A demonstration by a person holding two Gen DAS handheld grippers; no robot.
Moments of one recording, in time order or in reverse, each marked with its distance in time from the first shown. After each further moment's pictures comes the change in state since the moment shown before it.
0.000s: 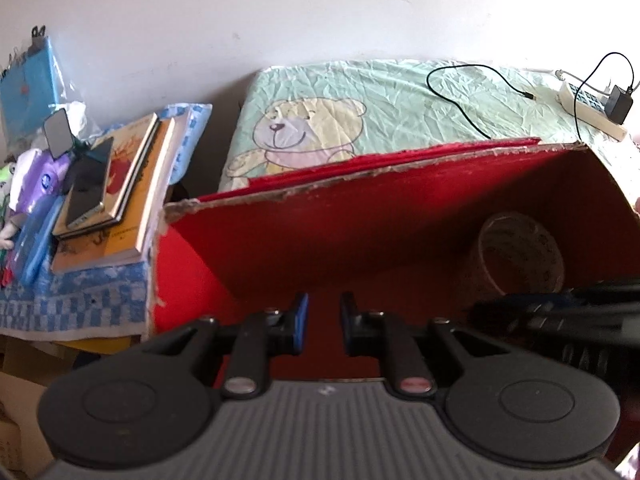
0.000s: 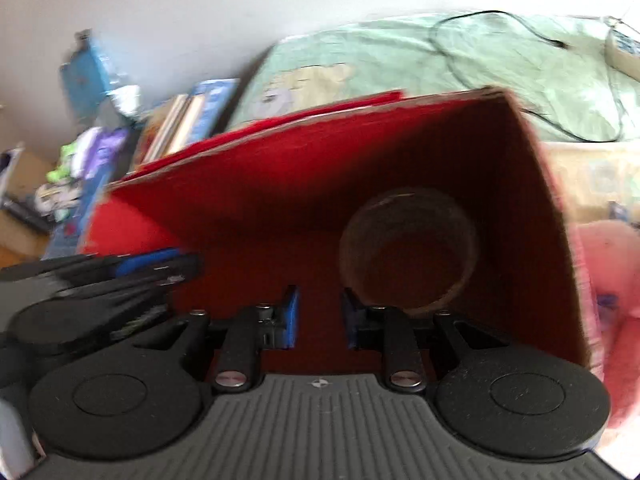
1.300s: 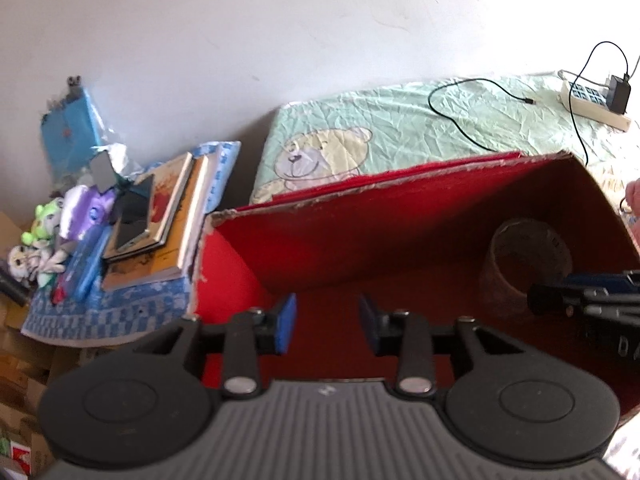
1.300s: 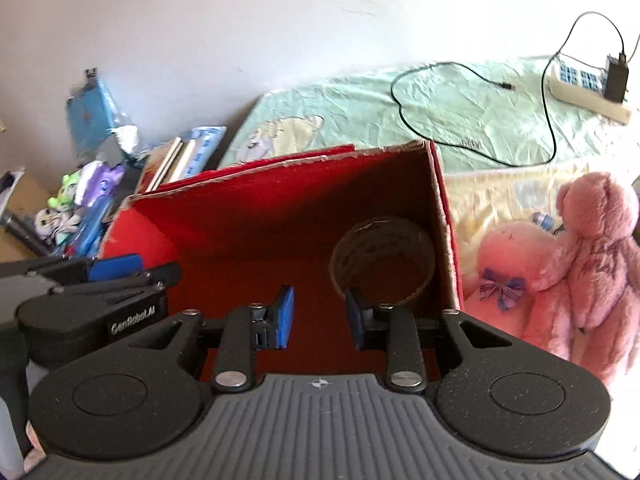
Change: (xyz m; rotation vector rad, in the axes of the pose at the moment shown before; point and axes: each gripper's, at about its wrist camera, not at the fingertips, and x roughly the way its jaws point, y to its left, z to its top) left arm -0.050 -0.045 -0.012 0.045 -0.080 0.163; right arm -0.070 -0.028 -0.028 -0.038 -0.174 -0.017
